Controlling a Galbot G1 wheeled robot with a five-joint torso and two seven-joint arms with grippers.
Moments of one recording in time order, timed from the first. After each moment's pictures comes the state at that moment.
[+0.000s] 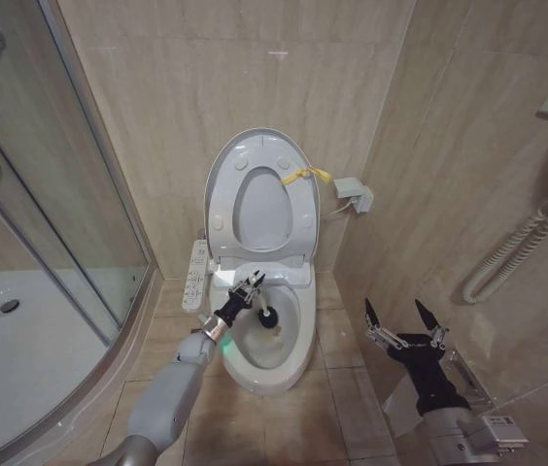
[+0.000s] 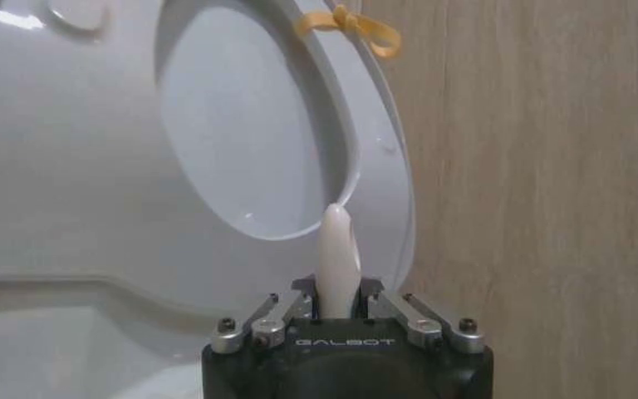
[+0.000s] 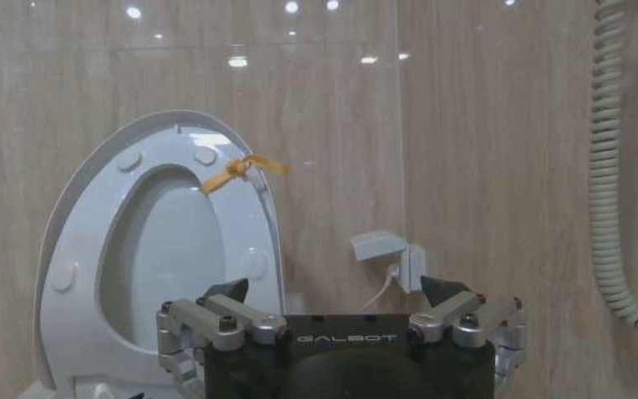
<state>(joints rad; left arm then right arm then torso) 0.62 -1.43 -0.11 -0.87 -0.49 -0.59 0.61 -1.78 1.43 0.65 2.43 0.24 0.01 0.05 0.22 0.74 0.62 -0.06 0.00</state>
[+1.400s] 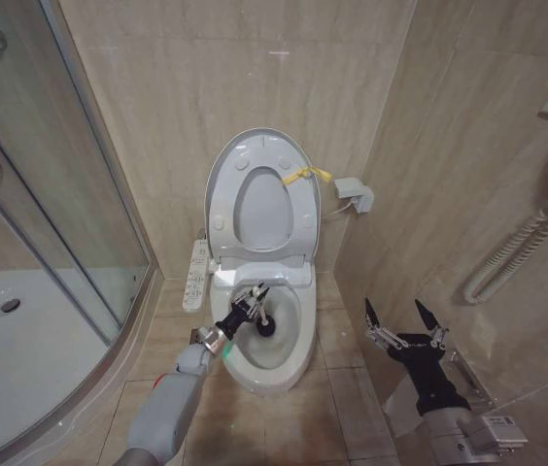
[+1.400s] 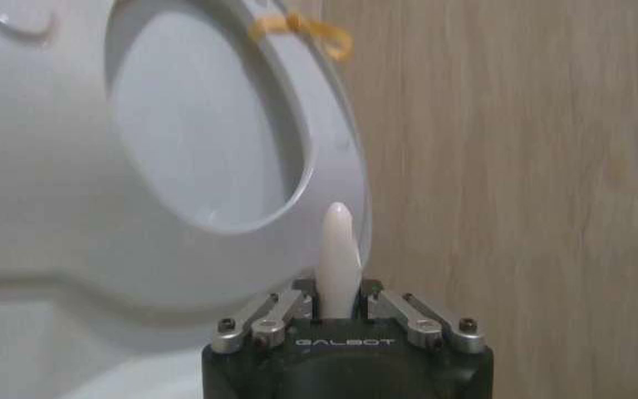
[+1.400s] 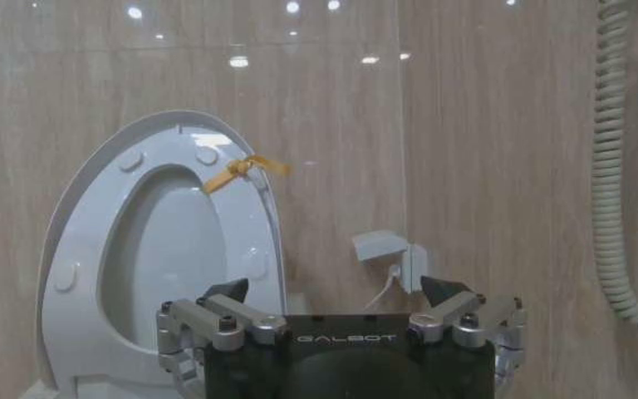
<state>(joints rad) 0.67 -1.43 -0.13 -0.89 -0.45 -0.66 0.68 -1.78 1.43 0.65 2.43 0.24 0.01 0.05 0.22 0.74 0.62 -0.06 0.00</state>
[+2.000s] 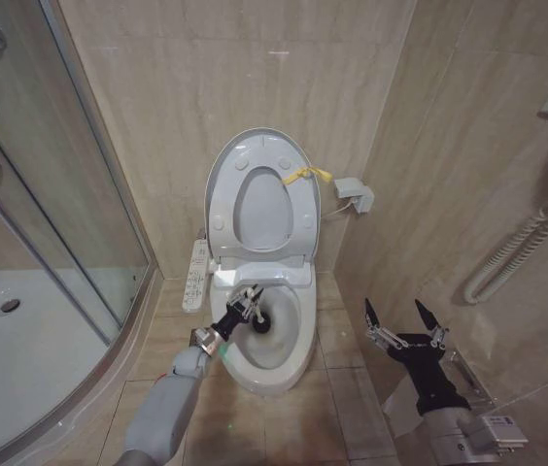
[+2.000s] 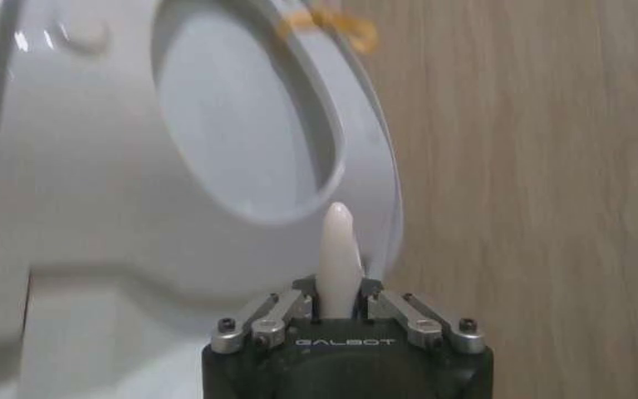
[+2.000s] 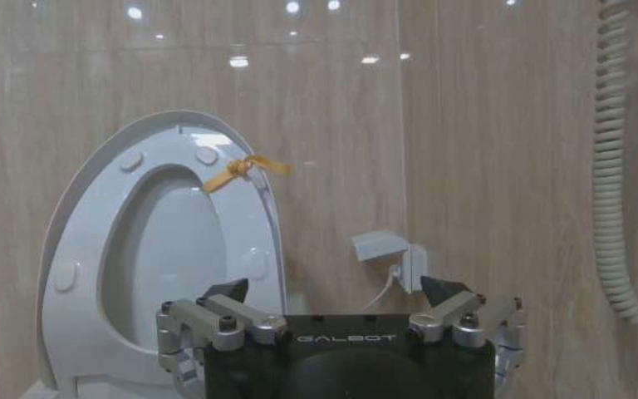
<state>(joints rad) 0.68 -1.42 -0.18 -0.89 -0.41 -0.67 0.63 -1.78 1.43 0.65 2.43 0.24 0.01 0.05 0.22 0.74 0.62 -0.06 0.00</state>
